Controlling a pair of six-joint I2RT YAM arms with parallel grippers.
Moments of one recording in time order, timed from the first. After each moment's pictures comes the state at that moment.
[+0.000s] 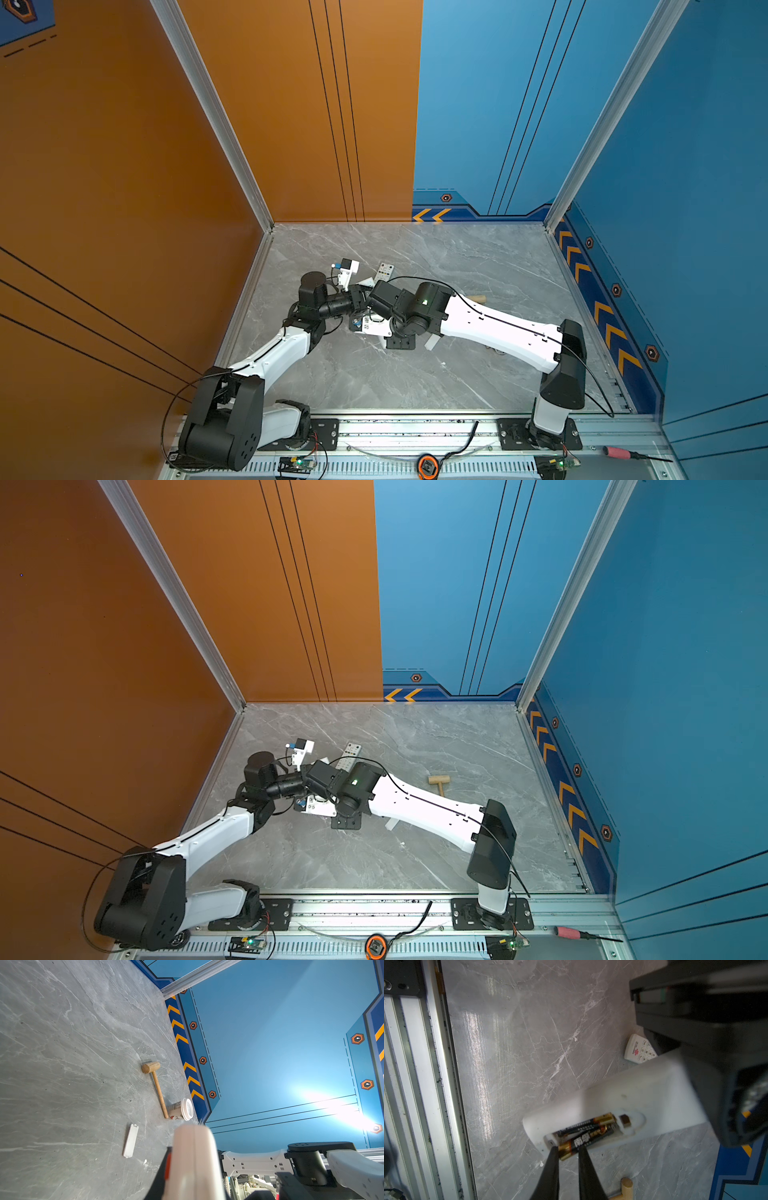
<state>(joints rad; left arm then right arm) -0.23 1.26 0.57 0.45 0.95 -0.99 1.14 1.82 1.77 -1.14 0.15 -0.49</state>
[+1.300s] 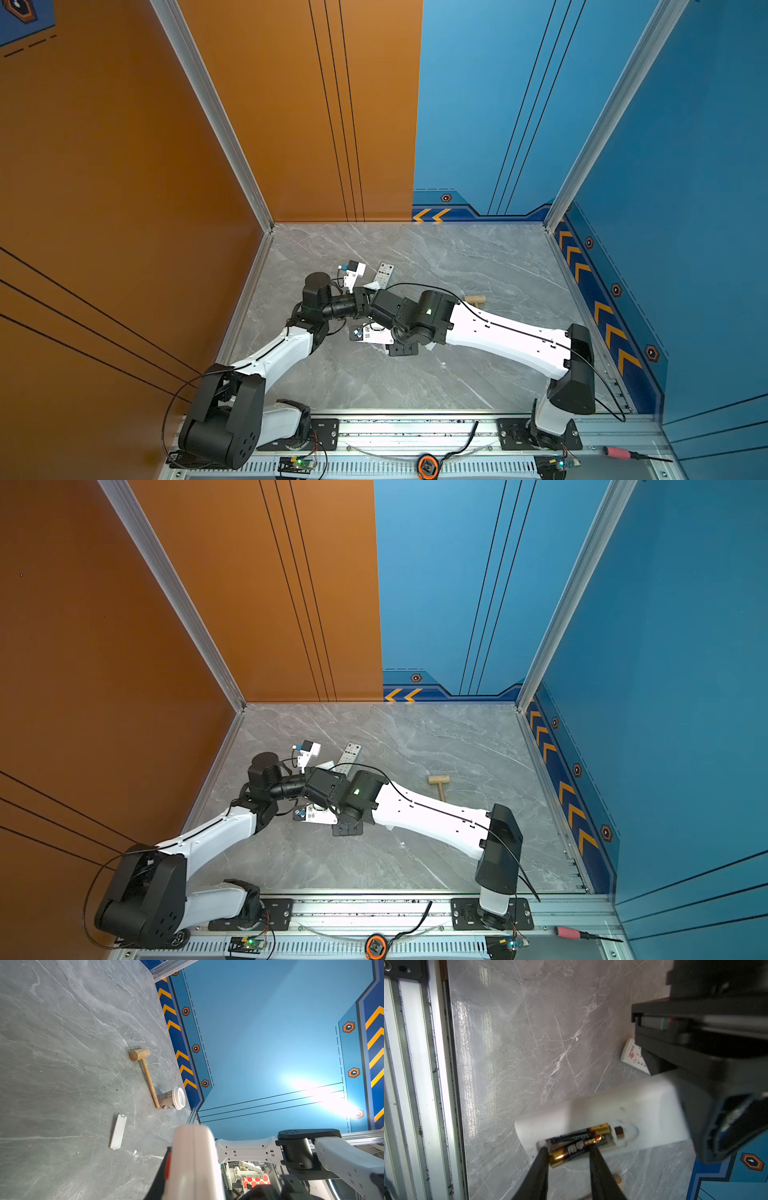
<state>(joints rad) -0.27 1.27 0.57 0.47 1.00 -1.03 1.18 1.77 1.72 -1.12 0.19 -0.51</state>
